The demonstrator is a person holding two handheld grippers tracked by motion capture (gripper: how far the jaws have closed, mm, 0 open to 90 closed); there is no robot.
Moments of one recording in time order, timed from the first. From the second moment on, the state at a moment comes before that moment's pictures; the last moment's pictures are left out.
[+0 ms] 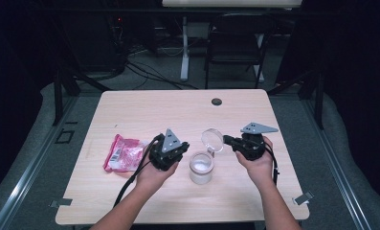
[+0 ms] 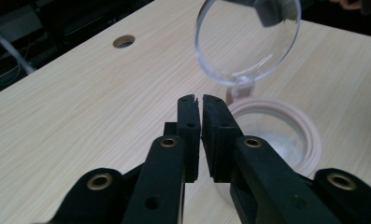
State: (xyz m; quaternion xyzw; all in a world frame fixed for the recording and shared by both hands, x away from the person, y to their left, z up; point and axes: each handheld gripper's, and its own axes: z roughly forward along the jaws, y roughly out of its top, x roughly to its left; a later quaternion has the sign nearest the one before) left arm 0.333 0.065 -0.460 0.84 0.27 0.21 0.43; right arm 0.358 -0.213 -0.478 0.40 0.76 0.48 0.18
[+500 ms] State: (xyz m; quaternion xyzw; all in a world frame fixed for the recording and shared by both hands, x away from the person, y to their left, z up) left arm 0.345 0.023 -0.449 0.85 0.25 0.19 0.42; right arm 0.355 -0.212 -0.475 0.40 0.76 0.49 0.17
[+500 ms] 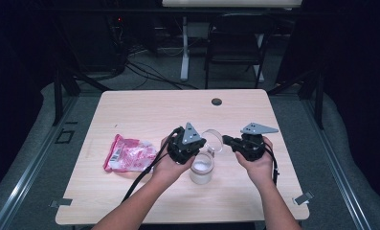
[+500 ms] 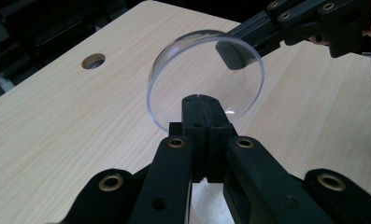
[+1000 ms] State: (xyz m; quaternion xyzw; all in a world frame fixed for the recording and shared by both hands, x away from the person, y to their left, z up) left arm 0.344 0.025 -0.448 0.85 0.25 0.18 0.42; right arm 0.350 -0.202 -0.473 0.38 0.77 0.49 0.17
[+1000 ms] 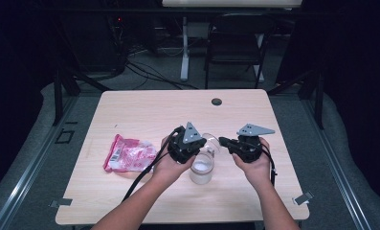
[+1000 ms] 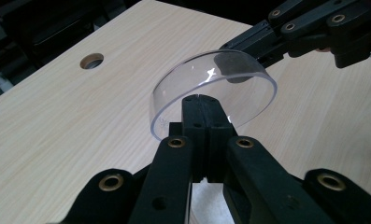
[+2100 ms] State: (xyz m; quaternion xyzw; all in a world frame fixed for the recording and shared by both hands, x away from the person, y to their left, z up) left arm 0.319 0.053 -0.479 0.86 0.26 0.17 0.41; right arm 0.344 -0.187 -0.472 0.36 0.78 0.49 0.16
